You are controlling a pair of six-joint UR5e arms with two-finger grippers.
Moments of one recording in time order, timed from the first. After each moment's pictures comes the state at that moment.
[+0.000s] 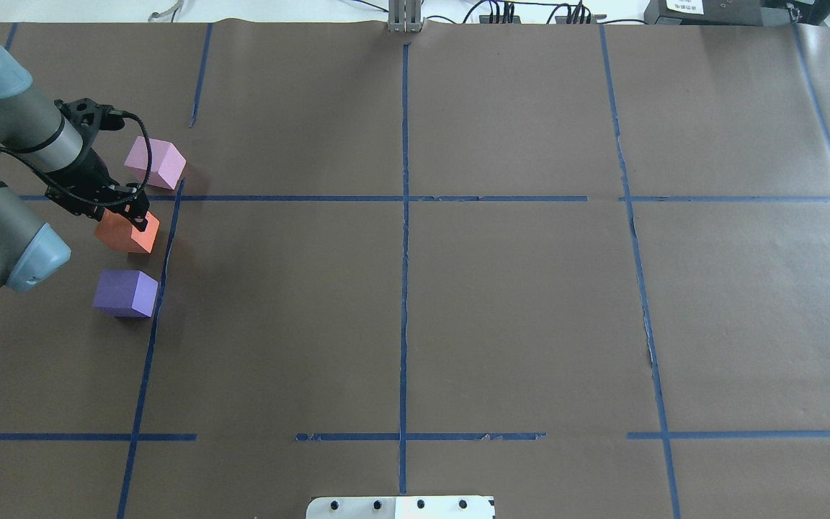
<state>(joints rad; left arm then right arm) -0.95 -1.91 -1.49 -1.79 -2.30 -0.68 1.52 -1.52 1.60 -1.72 2.29 -0.16</state>
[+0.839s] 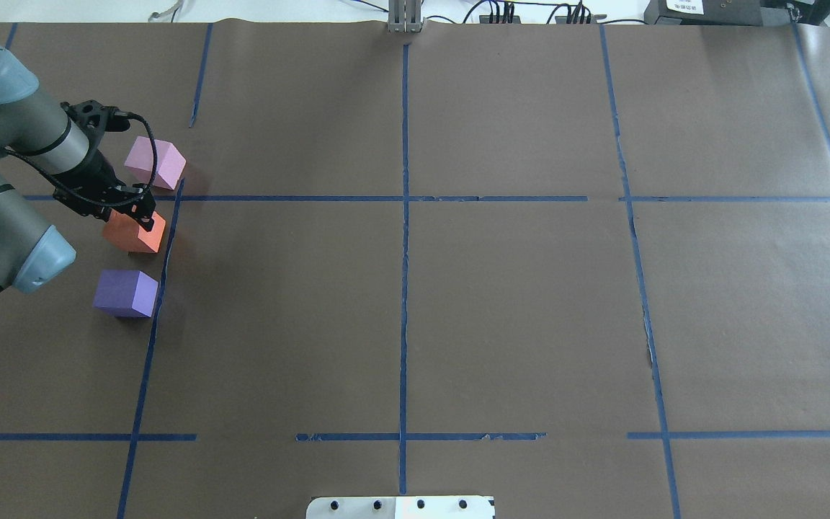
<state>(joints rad) -0.94 -1.92 -1.48 -1.80 -2.30 -0.69 1.52 -1.52 1.60 -1.72 2.29 -0.16</state>
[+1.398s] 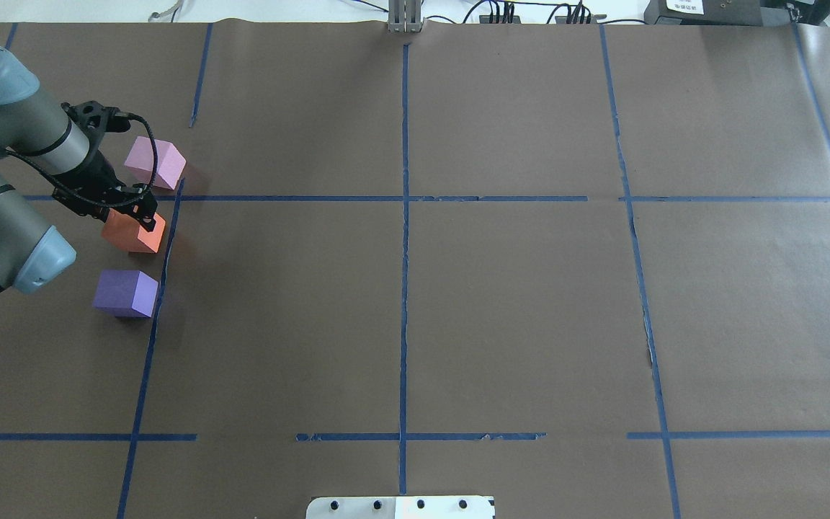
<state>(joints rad) -0.94 -1.92 -1.48 -1.80 -2.30 -0.69 1.52 -1.52 1.60 -1.72 2.29 -0.16</state>
